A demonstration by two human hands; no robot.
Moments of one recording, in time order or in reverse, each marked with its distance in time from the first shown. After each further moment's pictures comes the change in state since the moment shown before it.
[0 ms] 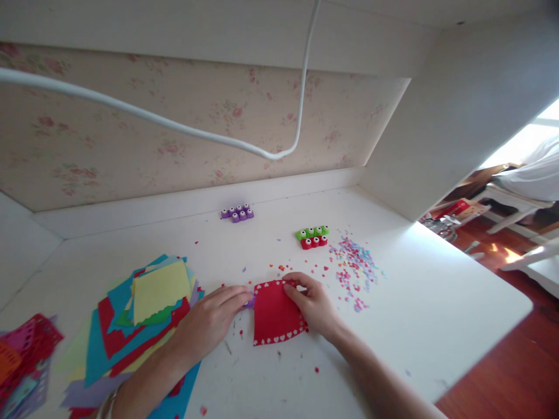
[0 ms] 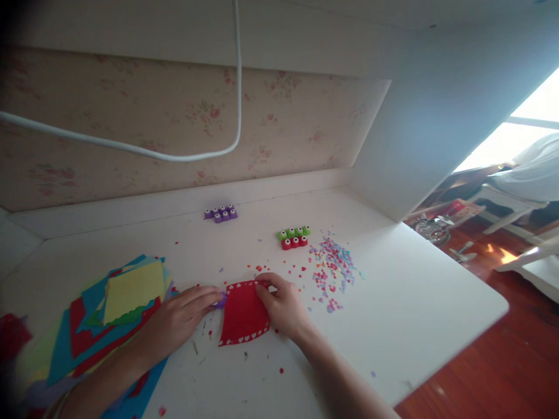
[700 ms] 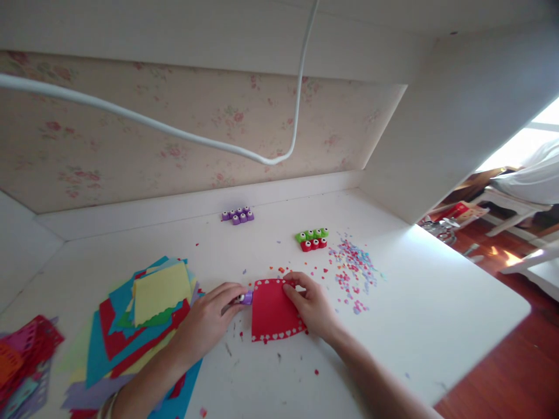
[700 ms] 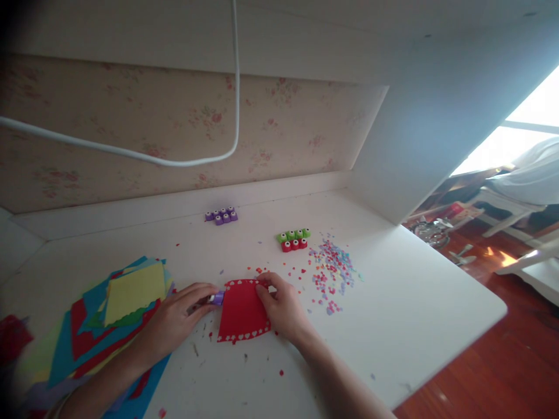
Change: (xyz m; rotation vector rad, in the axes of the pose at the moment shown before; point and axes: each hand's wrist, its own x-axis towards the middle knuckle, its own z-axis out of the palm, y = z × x) left_hand 0.001 0.000 0.005 -0.275 0.079 -0.225; right_hand 0.002 0.003 0.001 -0.037 0.010 -0.041
